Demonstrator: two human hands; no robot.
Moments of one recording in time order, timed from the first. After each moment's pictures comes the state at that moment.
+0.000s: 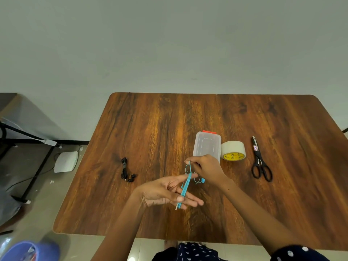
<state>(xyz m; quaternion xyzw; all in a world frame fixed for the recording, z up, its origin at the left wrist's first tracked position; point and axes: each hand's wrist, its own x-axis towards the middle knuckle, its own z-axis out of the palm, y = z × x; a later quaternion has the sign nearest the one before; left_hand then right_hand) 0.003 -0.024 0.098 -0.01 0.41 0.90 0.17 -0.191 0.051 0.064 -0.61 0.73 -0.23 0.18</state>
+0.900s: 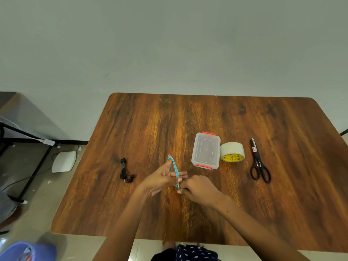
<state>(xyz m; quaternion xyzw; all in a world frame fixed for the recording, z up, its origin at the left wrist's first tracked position) -0.010 -0.035 0.077 -0.31 0.54 0.78 0.01 -0.149 0.077 0.061 -0.70 0.67 -0.12 0.23</state>
